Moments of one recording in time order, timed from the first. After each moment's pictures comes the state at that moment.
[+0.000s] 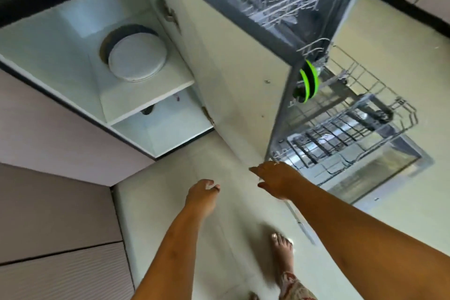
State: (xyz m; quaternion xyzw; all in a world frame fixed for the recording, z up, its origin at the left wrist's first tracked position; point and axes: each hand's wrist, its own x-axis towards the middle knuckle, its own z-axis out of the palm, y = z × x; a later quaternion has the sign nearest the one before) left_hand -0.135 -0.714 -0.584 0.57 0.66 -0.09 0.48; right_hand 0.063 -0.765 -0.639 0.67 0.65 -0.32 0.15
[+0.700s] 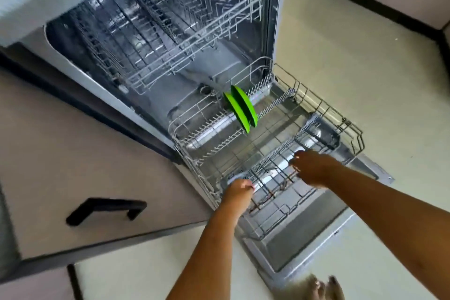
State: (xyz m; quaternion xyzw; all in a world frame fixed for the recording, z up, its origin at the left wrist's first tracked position) left_hand 0.198 -0.707 -0.626 0.63 0.56 -0.16 0.51; right_hand 0.392 -0.773 -0.641 0.73 0.58 -0.32 0.18
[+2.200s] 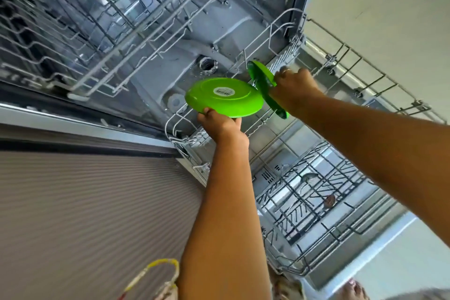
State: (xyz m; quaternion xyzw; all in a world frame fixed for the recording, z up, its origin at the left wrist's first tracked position) left_hand 0.282 -0.495 -0.696 0.09 0.63 0.40 0.66; right_hand 0.414 -0.538 -0.705 0.73 0.62 -0.06 0.28
